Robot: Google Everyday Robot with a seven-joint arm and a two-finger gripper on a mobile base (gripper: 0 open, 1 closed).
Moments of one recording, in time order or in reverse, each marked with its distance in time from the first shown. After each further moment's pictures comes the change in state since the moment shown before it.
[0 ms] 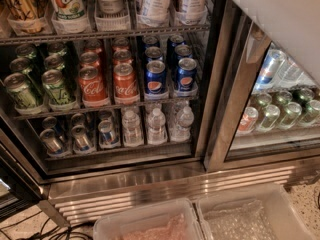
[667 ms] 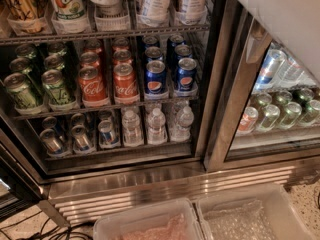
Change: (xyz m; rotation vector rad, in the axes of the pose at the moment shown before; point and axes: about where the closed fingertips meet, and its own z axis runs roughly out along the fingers) arm 0.007 0.011 -0.002 -0.038 0.051 0.057
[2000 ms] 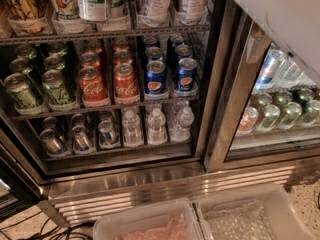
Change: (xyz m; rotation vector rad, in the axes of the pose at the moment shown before) arm 0.035 0.053 -0.008 -0.118 0.107 0.169
